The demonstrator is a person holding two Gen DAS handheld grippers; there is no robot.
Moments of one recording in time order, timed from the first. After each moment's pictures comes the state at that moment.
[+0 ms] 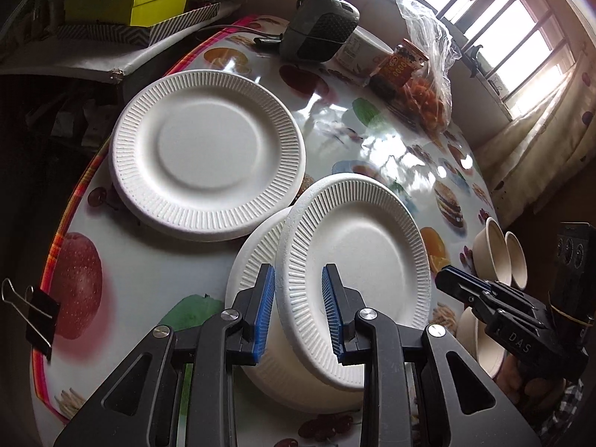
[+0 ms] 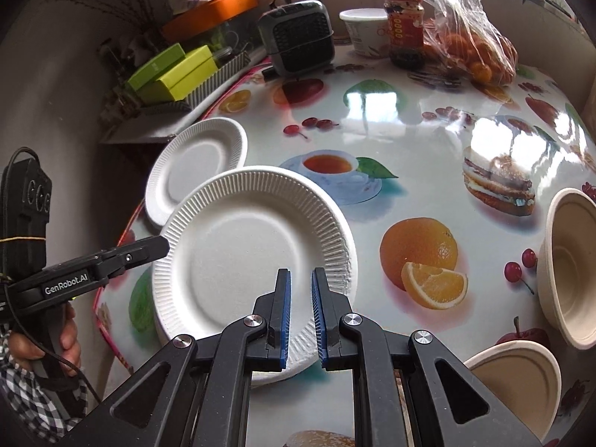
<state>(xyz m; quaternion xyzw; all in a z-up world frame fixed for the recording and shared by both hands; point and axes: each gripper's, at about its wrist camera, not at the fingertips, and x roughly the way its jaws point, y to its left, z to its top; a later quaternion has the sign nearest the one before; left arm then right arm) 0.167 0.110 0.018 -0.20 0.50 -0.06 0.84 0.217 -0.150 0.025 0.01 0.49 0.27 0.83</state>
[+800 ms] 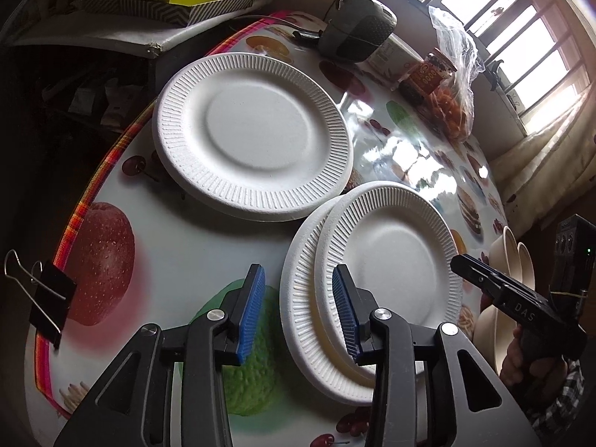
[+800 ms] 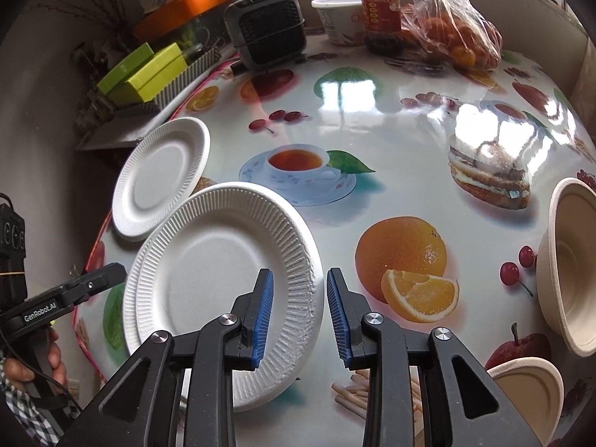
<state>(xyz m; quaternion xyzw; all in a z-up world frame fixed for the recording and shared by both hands) 0.153 0.141 -0.003 -0.23 0.50 -0.03 0.83 0.240 -0.154 0.006 0.01 0.51 0.23 0.83</state>
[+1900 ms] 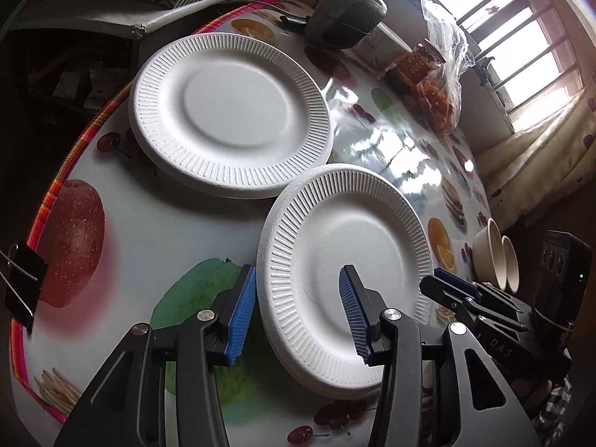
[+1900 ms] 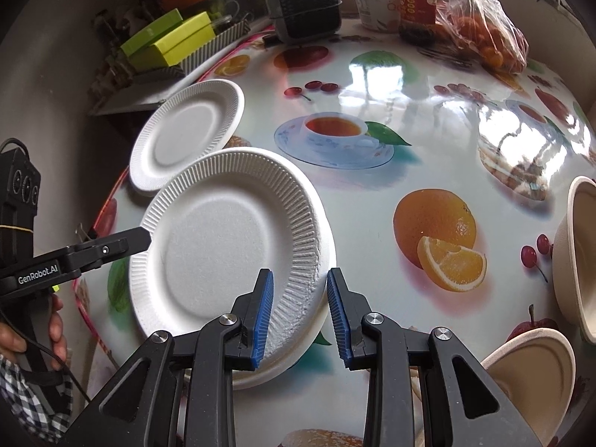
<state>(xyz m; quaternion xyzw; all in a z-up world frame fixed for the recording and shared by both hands) 0.152 0.128 -0.006 -0.25 0.51 -0.06 0.82 0.215 -0.136 0.000 -0.03 0.52 0.26 0.81</state>
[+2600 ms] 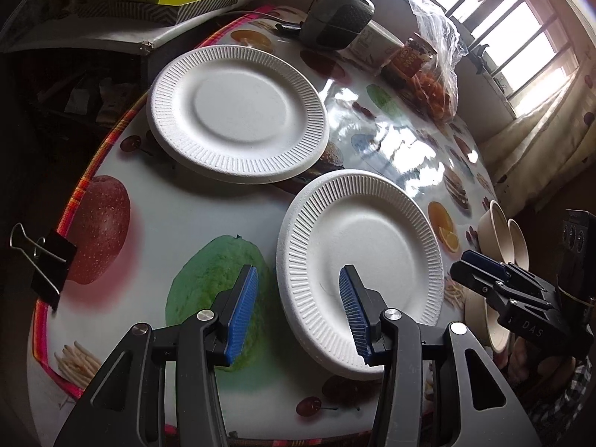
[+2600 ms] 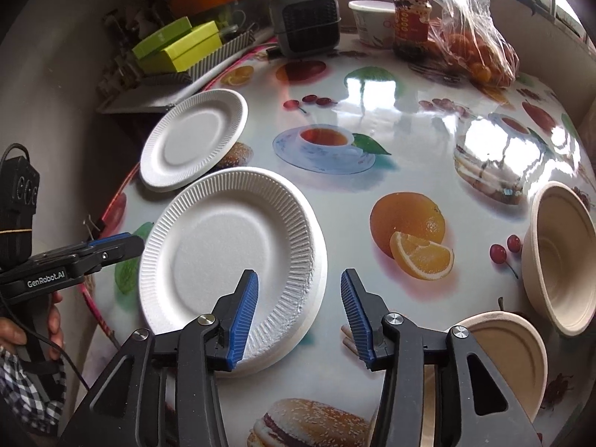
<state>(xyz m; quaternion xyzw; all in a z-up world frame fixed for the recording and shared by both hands) 0.128 0.129 0.012 -0.21 0.51 -0.05 0.83 0.200 -0.156 0.027 -0.04 0.50 0.27 0.82</state>
